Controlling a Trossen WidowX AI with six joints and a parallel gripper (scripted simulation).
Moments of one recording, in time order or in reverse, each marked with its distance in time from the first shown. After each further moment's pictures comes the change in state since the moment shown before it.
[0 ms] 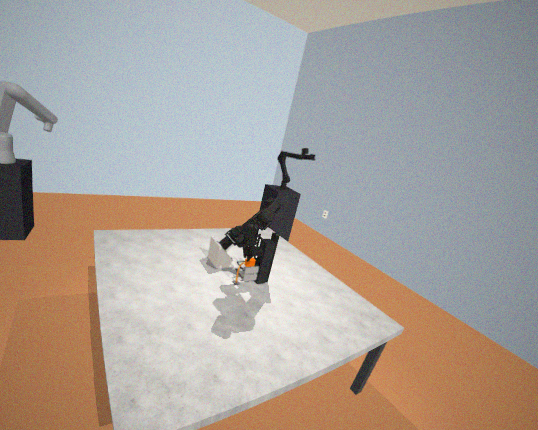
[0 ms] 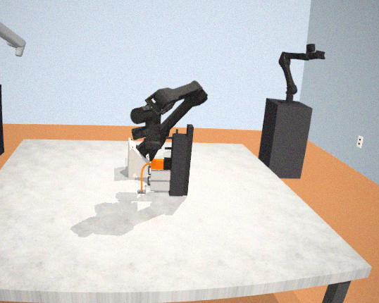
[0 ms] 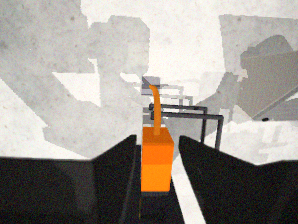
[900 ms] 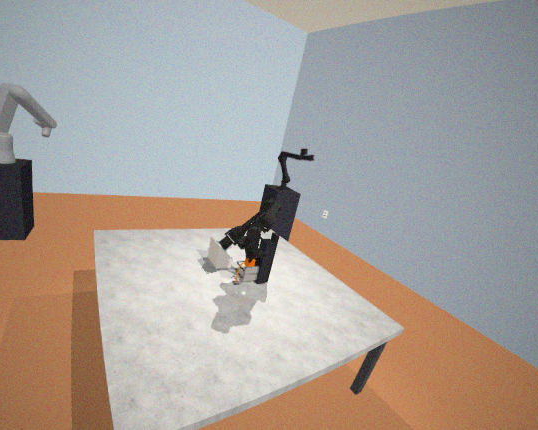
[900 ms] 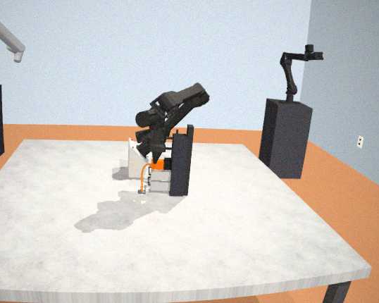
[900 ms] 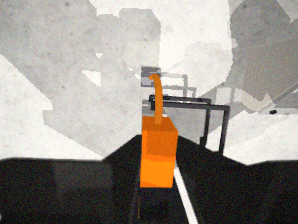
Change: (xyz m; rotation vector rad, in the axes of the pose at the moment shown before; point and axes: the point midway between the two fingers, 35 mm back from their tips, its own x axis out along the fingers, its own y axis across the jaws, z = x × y) arm 0.010 -0.001 -0.014 -0.001 0.002 -0.002
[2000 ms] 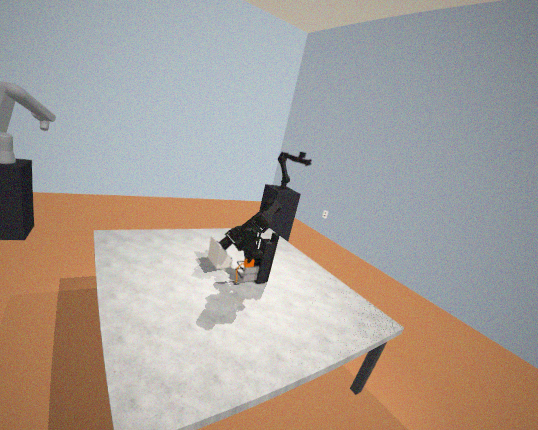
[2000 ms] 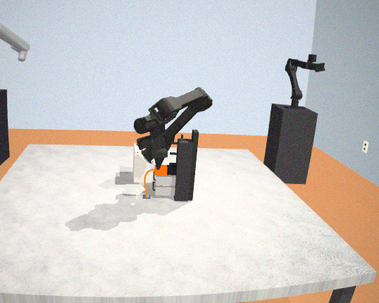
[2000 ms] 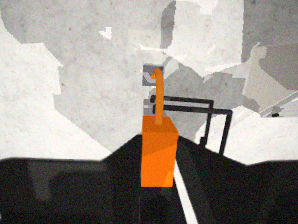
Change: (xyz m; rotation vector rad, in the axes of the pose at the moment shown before) arm 0.004 0.002 0.009 -0.012 0.070 -0.003
